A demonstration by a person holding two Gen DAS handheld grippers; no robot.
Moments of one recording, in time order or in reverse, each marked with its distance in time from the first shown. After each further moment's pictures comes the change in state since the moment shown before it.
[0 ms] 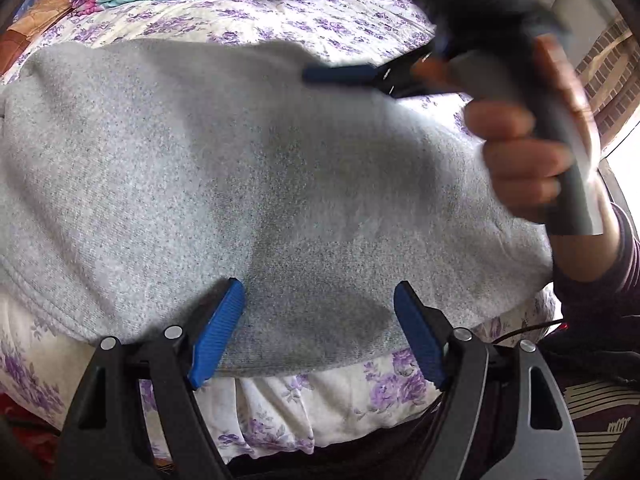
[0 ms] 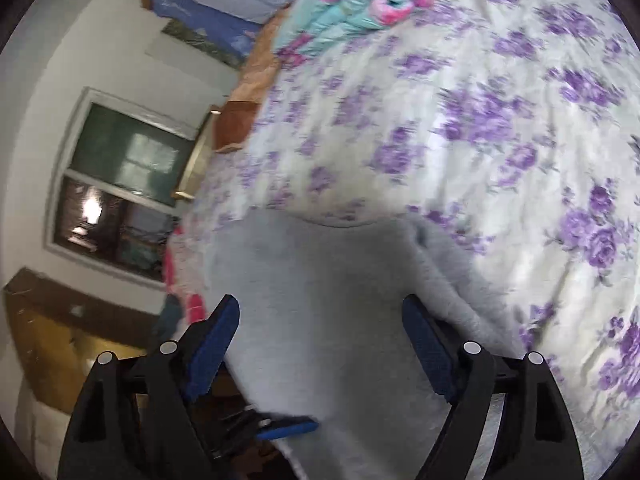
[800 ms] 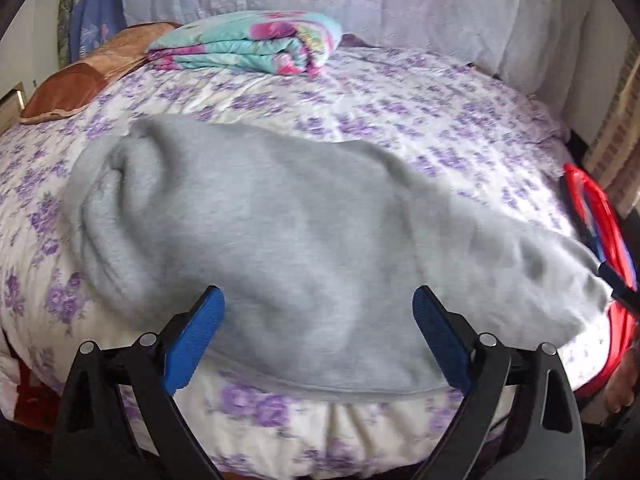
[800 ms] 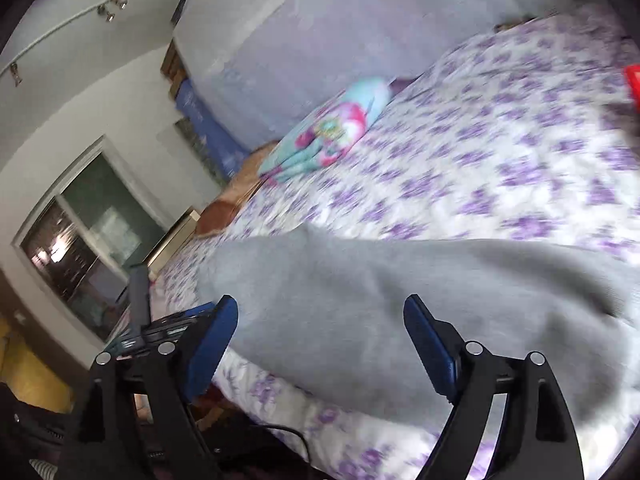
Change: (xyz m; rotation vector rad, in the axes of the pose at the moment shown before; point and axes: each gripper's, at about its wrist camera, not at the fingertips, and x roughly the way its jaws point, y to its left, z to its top) left arm -0.048 0.012 0.001 -0.046 -0.272 0.172; right arm -0.219 -0.021 -0.261 -0.094 -0.677 -0.208
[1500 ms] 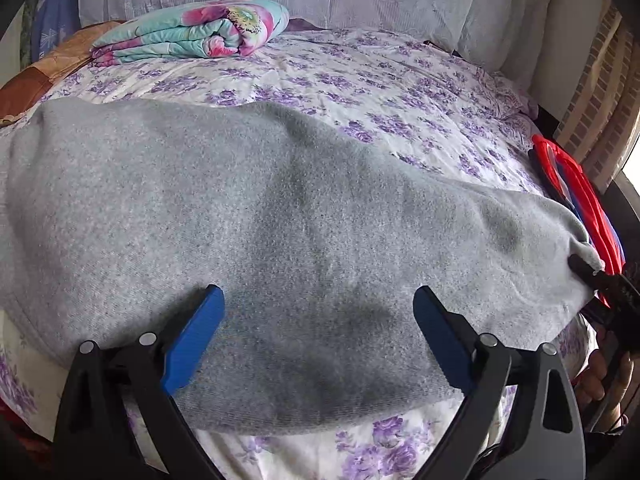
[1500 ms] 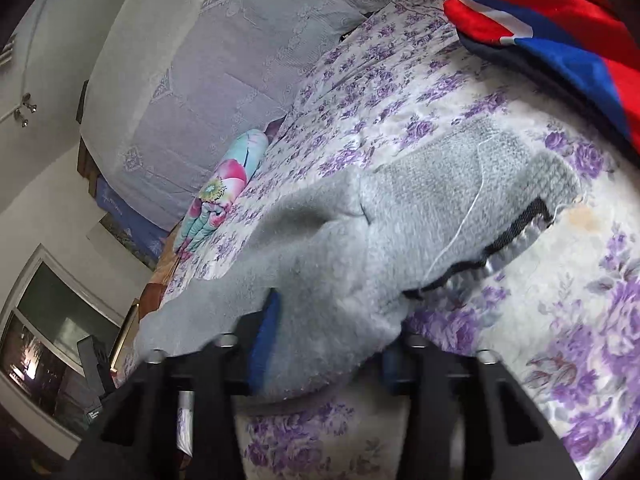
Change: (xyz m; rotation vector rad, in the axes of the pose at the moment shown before) left arm 0.054 -0.053 -0.022 0.053 0.020 -0.075; right arm 0.007 -0.121 -0.038 0.301 -0.132 -0.161
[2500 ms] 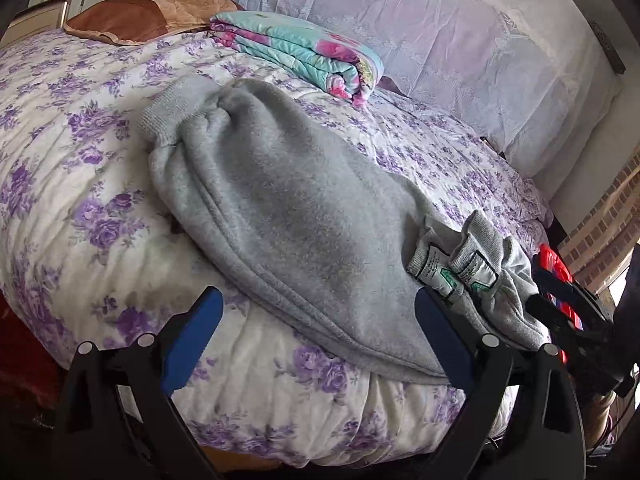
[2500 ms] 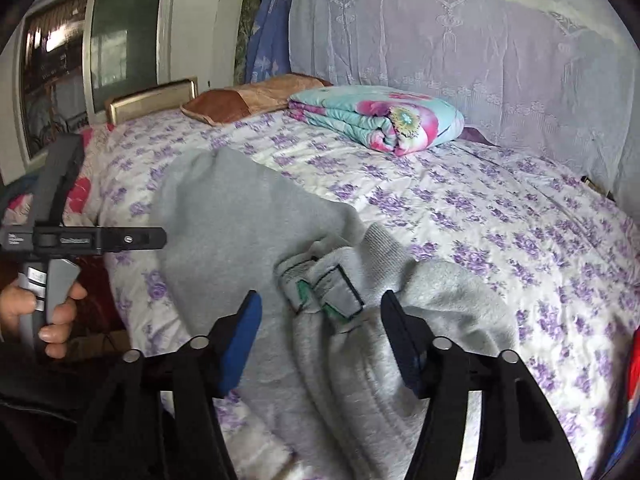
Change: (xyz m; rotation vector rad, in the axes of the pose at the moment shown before) left arm -0.082 0.121 -0.020 -0.338 -0.123 -0.024; right arm 0.086 0.273 -0.059 -1.043 0.258 -0.052
